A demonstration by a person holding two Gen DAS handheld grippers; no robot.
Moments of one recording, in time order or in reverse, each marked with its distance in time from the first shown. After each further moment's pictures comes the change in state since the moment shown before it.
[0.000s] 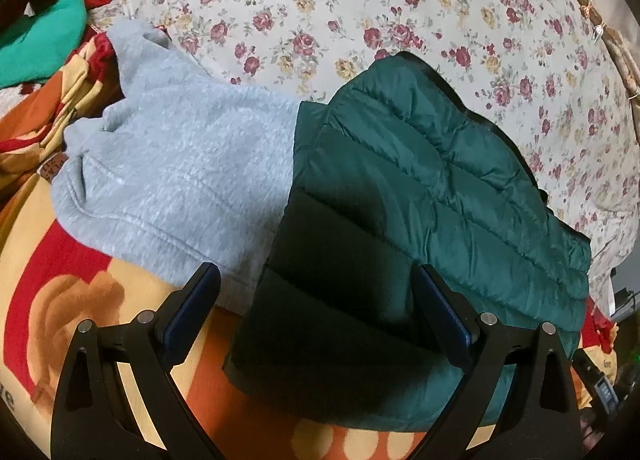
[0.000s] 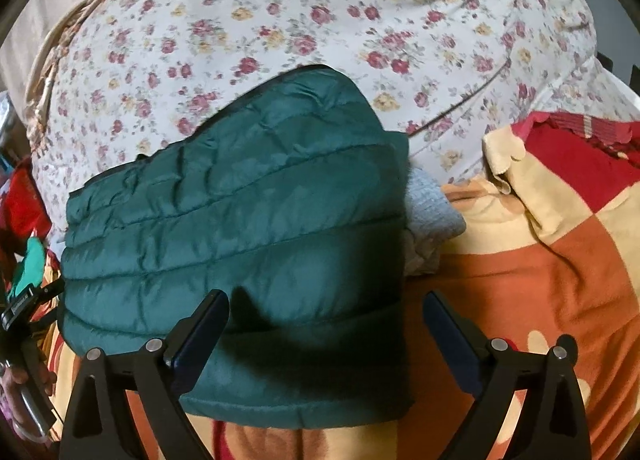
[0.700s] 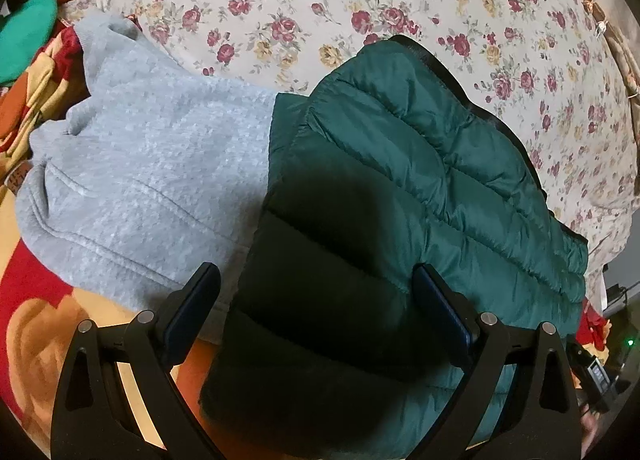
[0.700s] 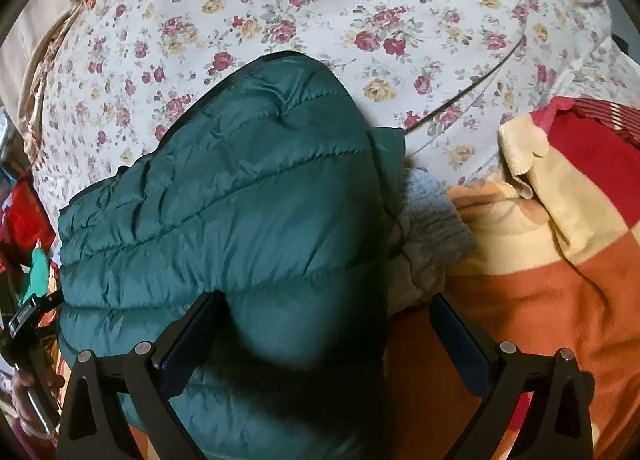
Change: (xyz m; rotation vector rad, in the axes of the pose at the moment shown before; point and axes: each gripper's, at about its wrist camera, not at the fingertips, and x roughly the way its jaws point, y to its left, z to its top) left arm 0.028 -0.007 0.014 0.013 0.040 -0.056; right arm 0.038 -0.027 0.023 0.014 0.042 0.073
